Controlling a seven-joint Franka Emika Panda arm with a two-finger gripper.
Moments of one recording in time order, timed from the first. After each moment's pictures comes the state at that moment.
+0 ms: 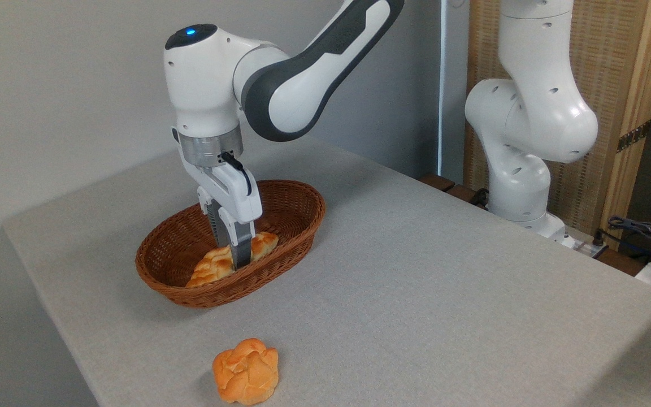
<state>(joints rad) -0.12 0.04 -0.20 -2.07 -0.07 2.18 0.54</state>
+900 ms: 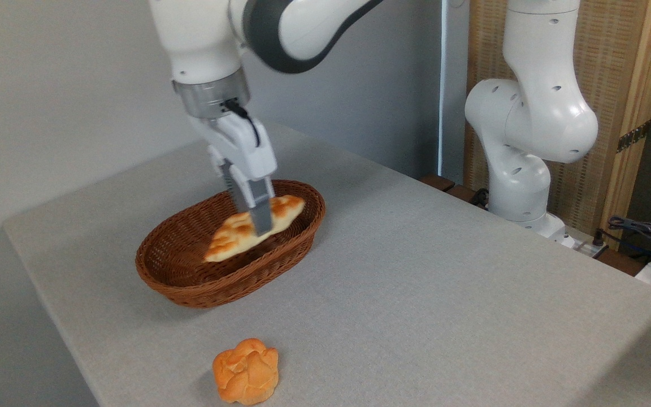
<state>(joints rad) -0.12 -0.07 -0.07 -1.91 -0.06 1.77 0.74</state>
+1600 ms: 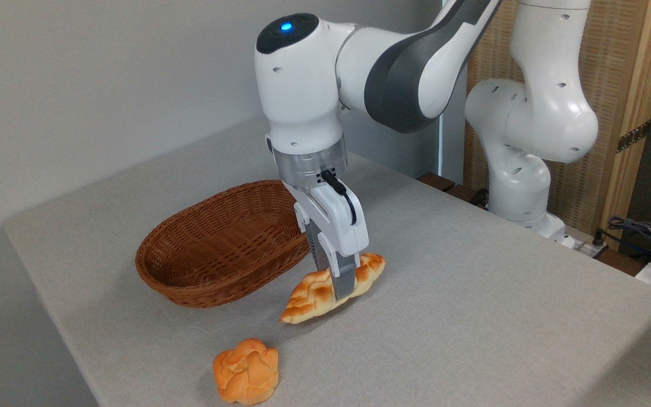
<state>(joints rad) -0.12 -0.18 0.14 -2.23 -0.02 2.00 1.04</state>
